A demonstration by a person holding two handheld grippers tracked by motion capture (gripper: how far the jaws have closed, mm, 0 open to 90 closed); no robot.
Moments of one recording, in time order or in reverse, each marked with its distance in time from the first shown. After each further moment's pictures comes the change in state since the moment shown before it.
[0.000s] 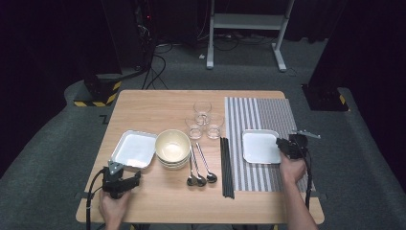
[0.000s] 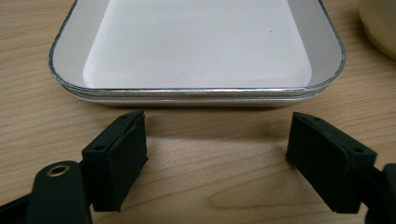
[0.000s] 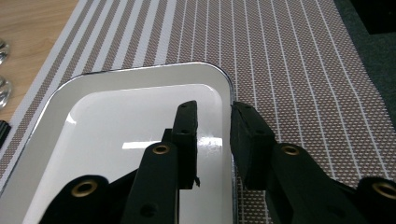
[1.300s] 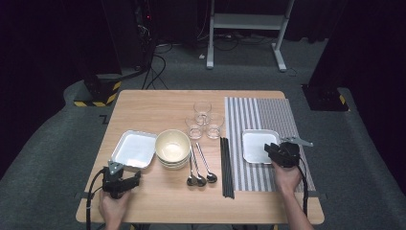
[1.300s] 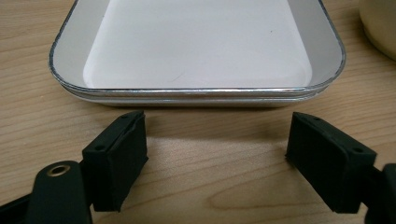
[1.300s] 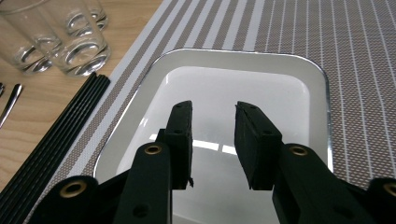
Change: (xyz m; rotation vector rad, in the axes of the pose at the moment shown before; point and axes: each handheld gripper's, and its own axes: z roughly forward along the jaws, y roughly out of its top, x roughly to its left) left arm 0.000 0.000 0.000 0.000 0.000 0.000; right arm 0.036 -0.022 -0.028 -0.037 0.161 -0.172
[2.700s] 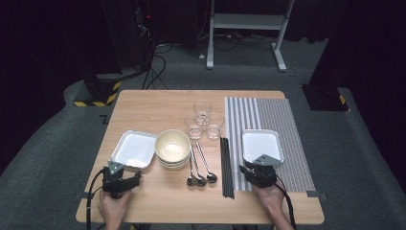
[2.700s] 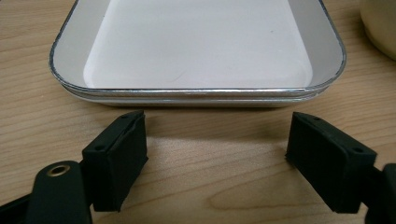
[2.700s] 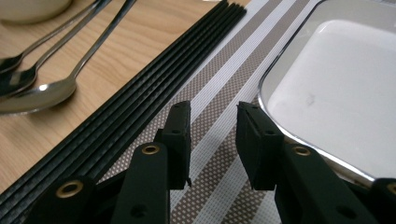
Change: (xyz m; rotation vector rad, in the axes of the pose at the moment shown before) left arm -0.001 0.000 0.000 0.000 0.003 -0.004; right arm 0.074 -0.052 0.004 0.068 0.187 -0.304
